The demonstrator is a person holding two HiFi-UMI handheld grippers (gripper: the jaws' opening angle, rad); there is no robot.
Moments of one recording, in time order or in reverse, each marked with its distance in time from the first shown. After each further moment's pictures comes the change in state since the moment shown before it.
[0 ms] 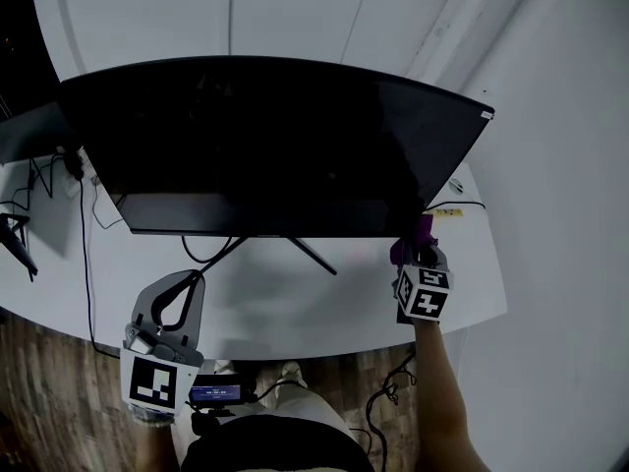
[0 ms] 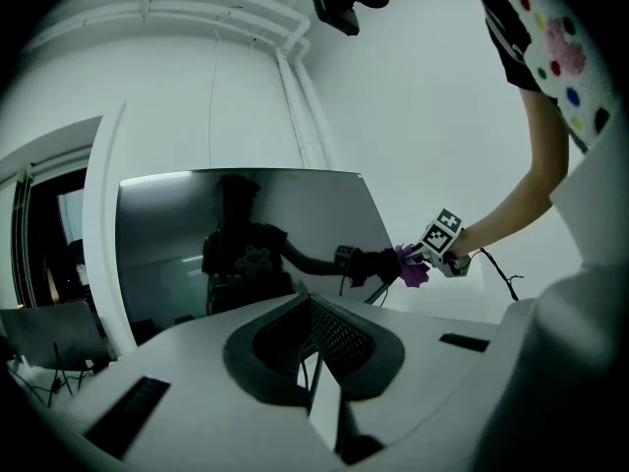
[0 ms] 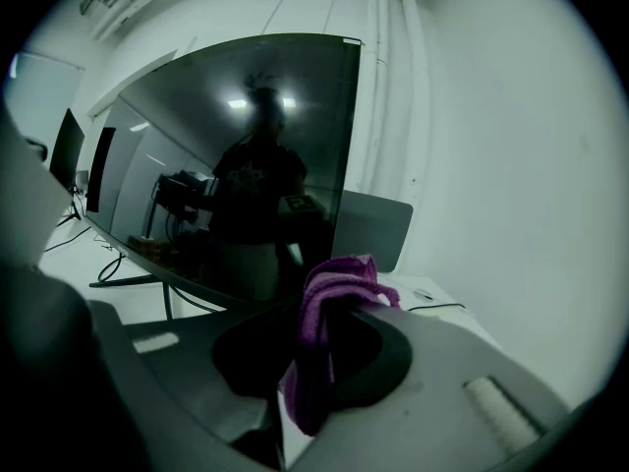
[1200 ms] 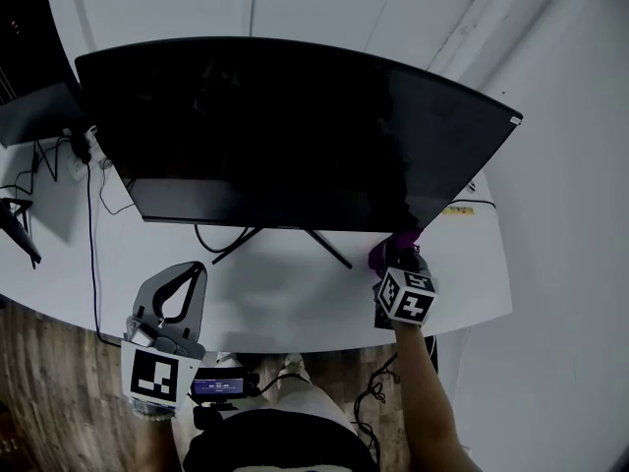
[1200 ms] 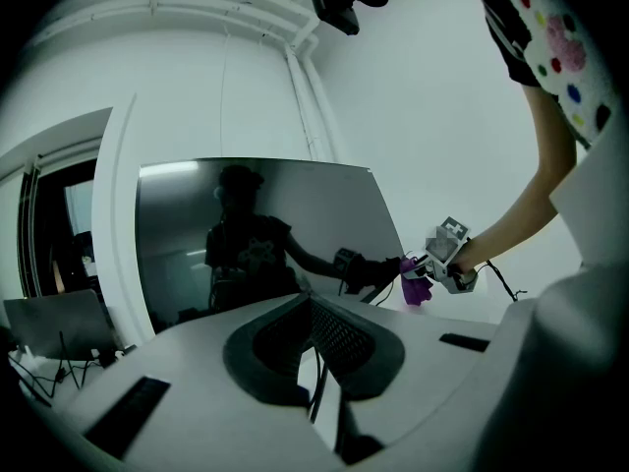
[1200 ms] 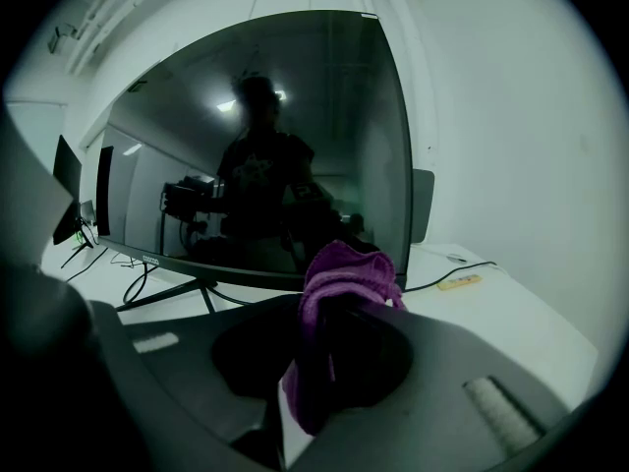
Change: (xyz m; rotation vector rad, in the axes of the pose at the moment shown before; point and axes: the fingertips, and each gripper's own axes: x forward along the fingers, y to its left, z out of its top) left arm -0.009 0.027 -0.021 -0.018 0.021 0.016; right arm 0.008 0.081 -0.029 0.142 0.065 0.085
